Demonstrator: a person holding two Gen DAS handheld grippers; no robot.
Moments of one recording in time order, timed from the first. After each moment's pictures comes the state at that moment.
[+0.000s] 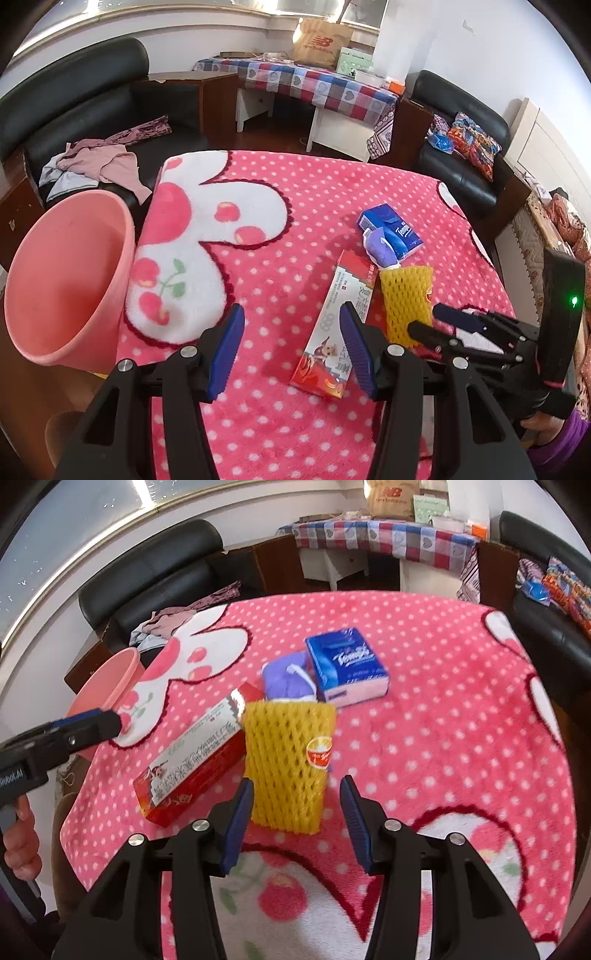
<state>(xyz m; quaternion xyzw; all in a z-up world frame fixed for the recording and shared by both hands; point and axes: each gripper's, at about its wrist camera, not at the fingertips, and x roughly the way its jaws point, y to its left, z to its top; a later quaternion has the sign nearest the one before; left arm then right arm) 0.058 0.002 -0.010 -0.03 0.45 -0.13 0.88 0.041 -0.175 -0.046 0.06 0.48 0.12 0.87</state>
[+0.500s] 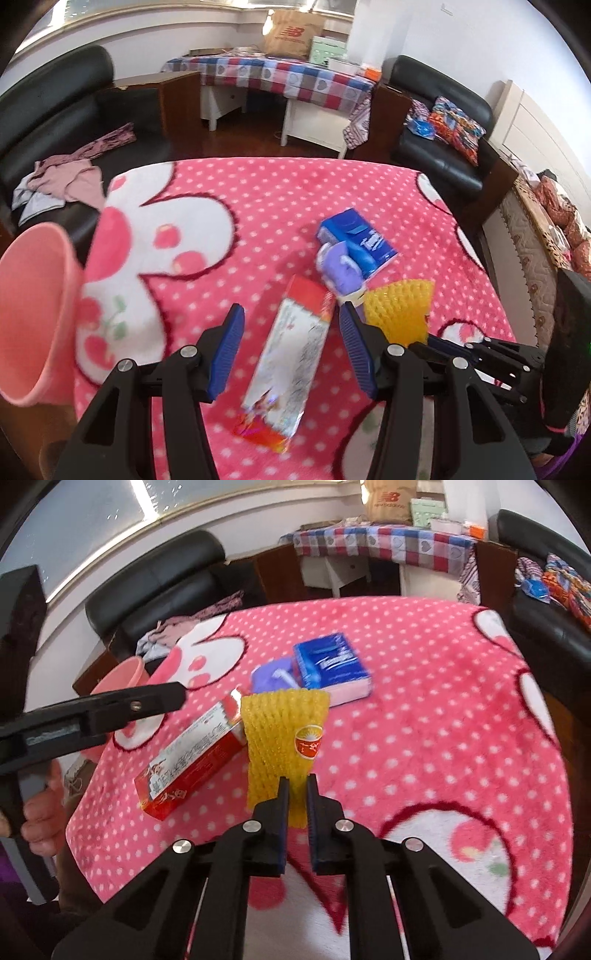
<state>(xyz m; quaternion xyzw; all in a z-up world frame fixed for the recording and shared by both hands) 0.096 -0.055 -0.016 -0.01 0.46 -0.17 0.87 0.028 -0.205 -0.034 0.08 0.45 0.12 0.88</state>
